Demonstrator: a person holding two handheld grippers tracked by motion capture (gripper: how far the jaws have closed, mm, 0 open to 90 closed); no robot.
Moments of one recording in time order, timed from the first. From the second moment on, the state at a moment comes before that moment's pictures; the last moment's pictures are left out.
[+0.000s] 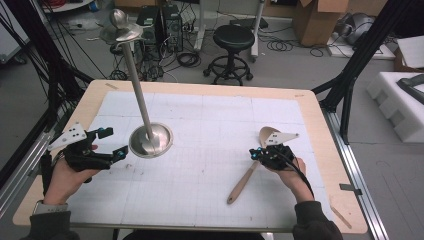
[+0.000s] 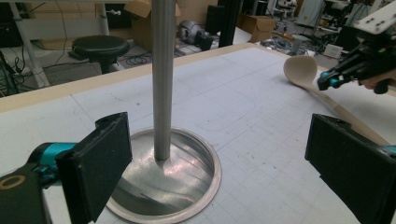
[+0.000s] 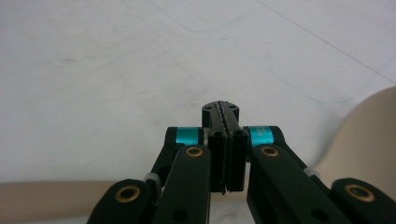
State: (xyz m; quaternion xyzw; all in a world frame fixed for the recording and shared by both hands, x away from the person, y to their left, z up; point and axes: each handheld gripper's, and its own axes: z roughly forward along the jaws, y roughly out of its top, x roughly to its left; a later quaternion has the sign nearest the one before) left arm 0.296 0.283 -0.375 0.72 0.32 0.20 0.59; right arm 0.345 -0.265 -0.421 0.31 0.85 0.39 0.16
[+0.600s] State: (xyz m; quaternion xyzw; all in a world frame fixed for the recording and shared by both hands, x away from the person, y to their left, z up) left arm 0.296 0.282 -0.376 0.72 0.32 0.19 0.59; right arm 0.377 -0.272 -0.438 0.37 0.86 0.32 0.16
